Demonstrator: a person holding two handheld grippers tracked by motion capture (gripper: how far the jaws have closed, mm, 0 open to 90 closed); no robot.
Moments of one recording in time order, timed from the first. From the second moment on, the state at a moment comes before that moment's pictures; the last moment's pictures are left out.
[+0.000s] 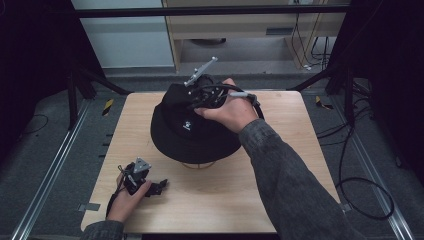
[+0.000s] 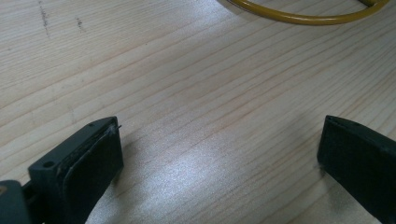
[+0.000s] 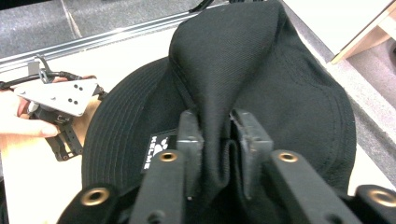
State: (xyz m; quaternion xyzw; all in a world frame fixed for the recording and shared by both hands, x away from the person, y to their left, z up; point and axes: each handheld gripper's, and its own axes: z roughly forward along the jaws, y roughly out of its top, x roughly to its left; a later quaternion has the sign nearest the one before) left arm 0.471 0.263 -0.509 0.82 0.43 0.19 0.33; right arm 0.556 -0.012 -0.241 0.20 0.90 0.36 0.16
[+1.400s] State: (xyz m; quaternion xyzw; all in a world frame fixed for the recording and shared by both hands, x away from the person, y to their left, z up) left arm 0.471 0.263 -0.509 0.81 0.43 0.19 0.33; right arm 0.534 -0.046 -0.222 0.22 0.87 0.41 0.14
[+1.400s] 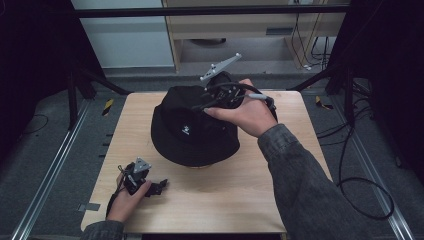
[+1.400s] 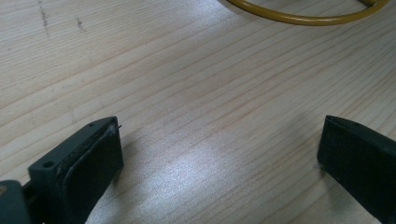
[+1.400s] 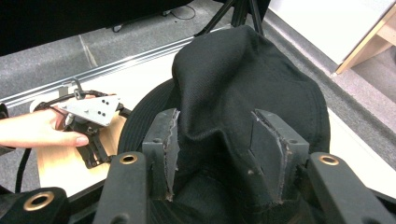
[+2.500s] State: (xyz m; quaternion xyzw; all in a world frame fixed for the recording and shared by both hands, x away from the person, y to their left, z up) left arm 0.471 0.262 -0.509 0.81 0.44 0.19 0.34; right arm 0.524 -0.111 -0.230 0.30 0.83 0.44 0.17
